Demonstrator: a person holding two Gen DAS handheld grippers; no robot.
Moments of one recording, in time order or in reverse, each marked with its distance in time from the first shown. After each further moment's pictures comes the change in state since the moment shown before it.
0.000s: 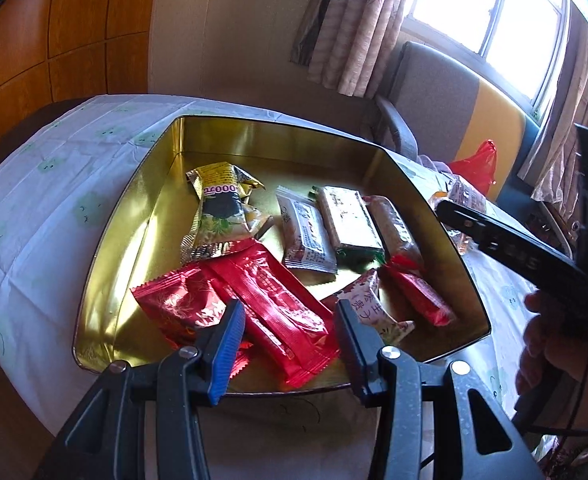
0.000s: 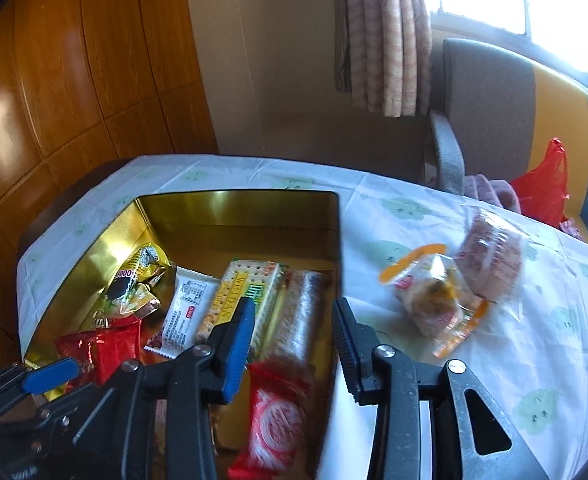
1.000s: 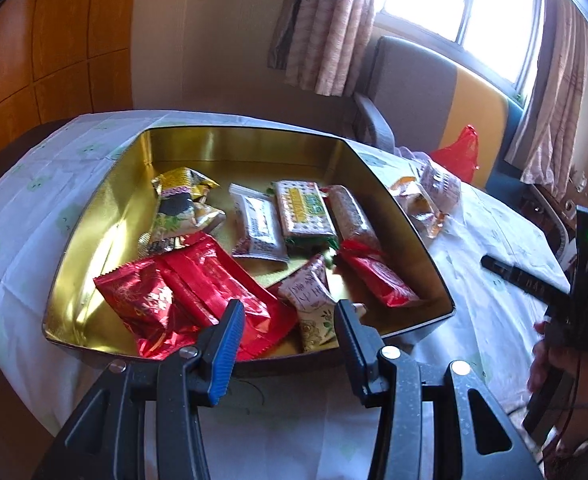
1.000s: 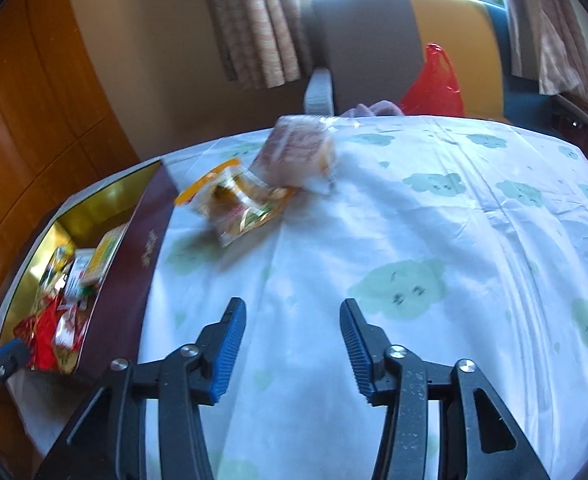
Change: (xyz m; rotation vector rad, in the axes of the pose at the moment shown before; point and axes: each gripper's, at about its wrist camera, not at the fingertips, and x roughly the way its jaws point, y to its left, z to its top) left arm -0.010 -0.040 -0.012 0.064 -0.026 0.003; right arm -0.048 -0.139 -0.082 0.314 0.034 -0.154
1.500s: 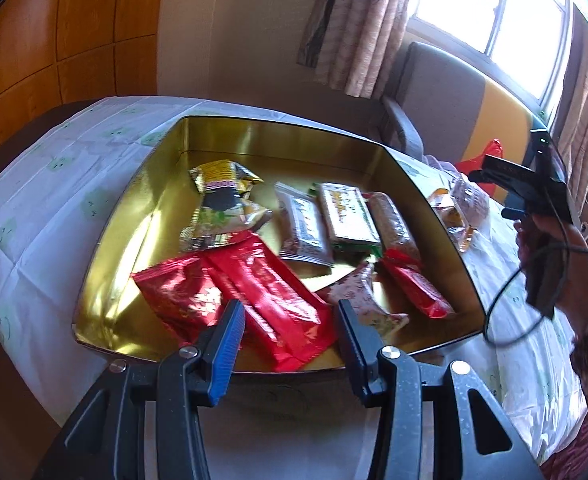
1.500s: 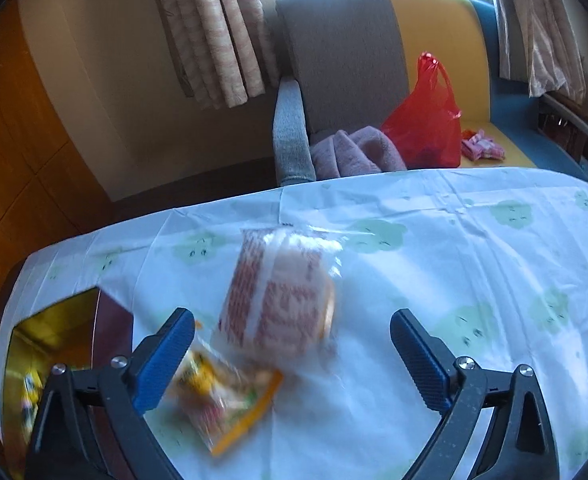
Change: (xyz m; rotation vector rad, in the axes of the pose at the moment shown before) left arm 0.003 0.033 0.004 -0.080 0.019 0.049; right arm 0.086 0.011 0.141 0.090 0.026 -0.093
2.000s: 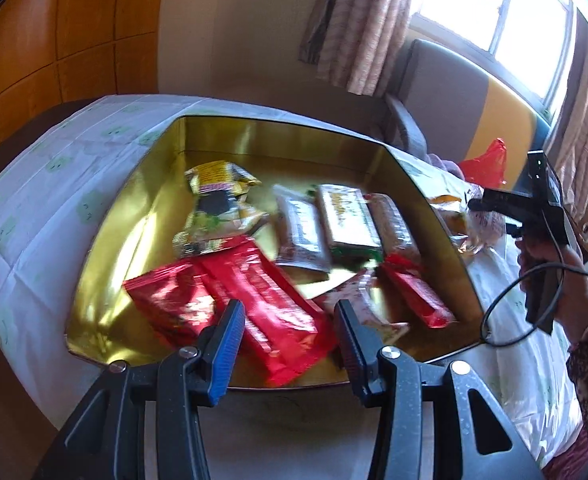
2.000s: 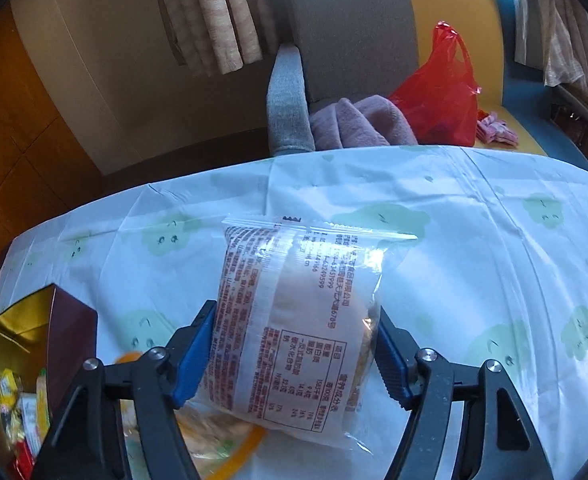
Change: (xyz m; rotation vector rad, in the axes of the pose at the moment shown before) left arm 0.005 -0.014 0.005 0.012 0.008 -0.003; right arm 0.043 -0.013 0.002 -0.034 0.098 -0.013
